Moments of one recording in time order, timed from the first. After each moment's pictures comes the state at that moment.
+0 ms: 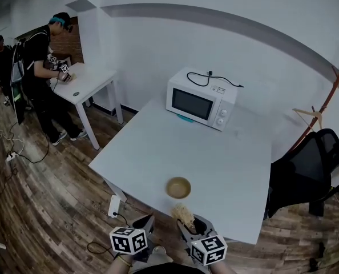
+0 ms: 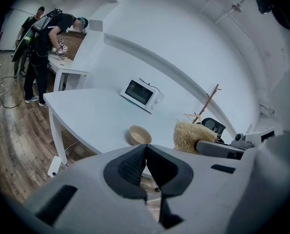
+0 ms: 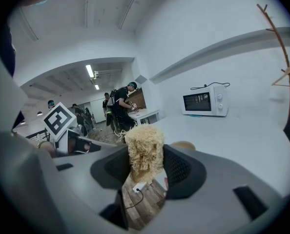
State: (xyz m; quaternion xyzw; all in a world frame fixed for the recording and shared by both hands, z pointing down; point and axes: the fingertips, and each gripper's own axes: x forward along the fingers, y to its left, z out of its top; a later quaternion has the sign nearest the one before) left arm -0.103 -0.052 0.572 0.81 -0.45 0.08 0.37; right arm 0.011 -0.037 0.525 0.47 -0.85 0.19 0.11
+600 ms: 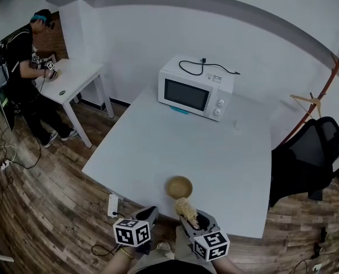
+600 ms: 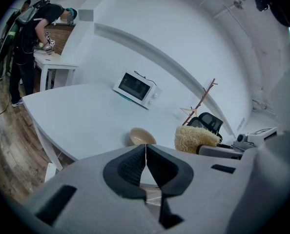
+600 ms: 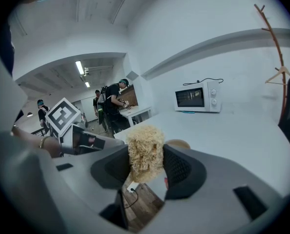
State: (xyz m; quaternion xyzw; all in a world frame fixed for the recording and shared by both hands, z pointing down) left arm -0.095 -0.113 0.591 0.83 -0.40 0.11 0.37; right arm 0.013 -0.075 0.549 0.51 -0.83 0.21 0.13
